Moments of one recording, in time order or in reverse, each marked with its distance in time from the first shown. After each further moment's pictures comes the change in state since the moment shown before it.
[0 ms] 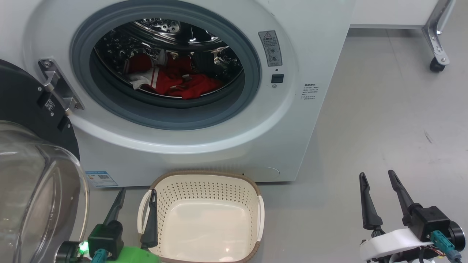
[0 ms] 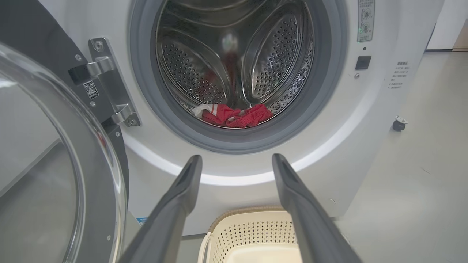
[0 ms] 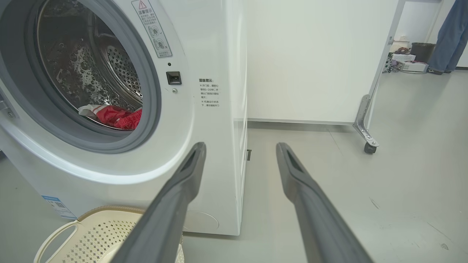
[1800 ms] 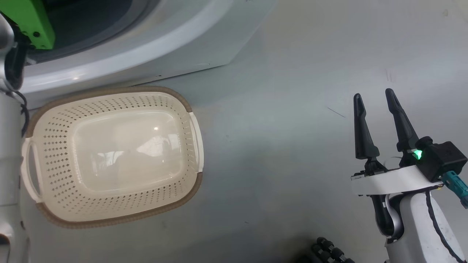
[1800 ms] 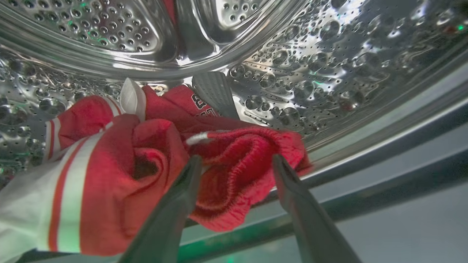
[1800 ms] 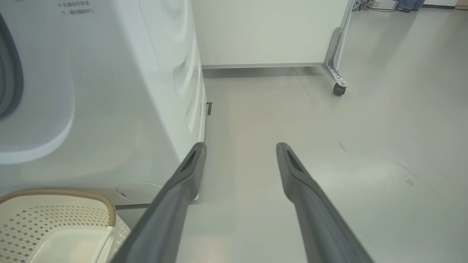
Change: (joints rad) left arm -1.071 0.172 0.081 0.411 -0.094 -0.142 0.580; right arm -0.274 0.011 0.033 -0.076 0.056 0.044 0.000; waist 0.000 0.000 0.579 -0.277
